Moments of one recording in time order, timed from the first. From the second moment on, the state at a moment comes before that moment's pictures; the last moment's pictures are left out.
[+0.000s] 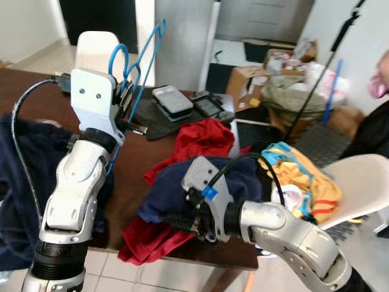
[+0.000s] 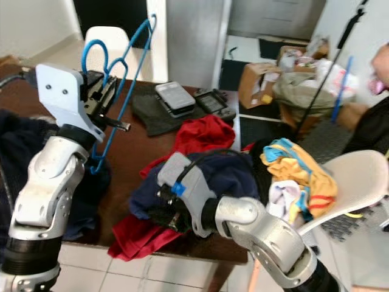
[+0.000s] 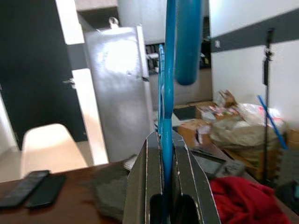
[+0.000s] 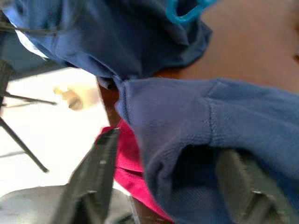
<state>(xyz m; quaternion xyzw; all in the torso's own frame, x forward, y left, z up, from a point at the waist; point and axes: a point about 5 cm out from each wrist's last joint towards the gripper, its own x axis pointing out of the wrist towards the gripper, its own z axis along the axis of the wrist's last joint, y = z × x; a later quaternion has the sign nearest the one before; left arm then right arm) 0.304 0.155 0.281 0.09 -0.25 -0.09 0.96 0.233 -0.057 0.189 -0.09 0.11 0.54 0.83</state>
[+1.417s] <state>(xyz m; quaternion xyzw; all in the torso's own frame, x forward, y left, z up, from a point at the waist) 0.292 0.139 0.214 0.09 -0.11 -0.12 0.98 0.246 -0.148 0.208 0.29 -0.06 0.35 0.89</state>
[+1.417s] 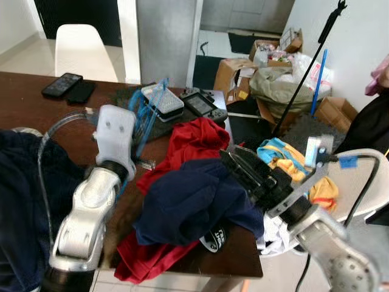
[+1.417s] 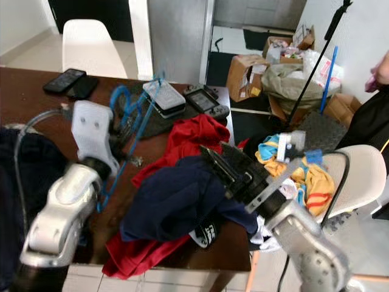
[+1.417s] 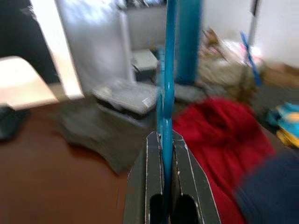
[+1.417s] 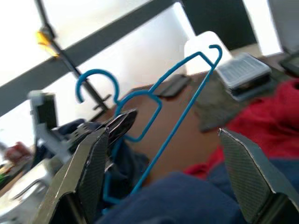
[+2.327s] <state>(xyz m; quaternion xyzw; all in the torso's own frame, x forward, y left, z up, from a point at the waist) 0.296 0.127 0.223 0.09 -0.14 -0.11 0.98 0.266 -0.168 0.214 0.28 -0.14 0.18 0.93</state>
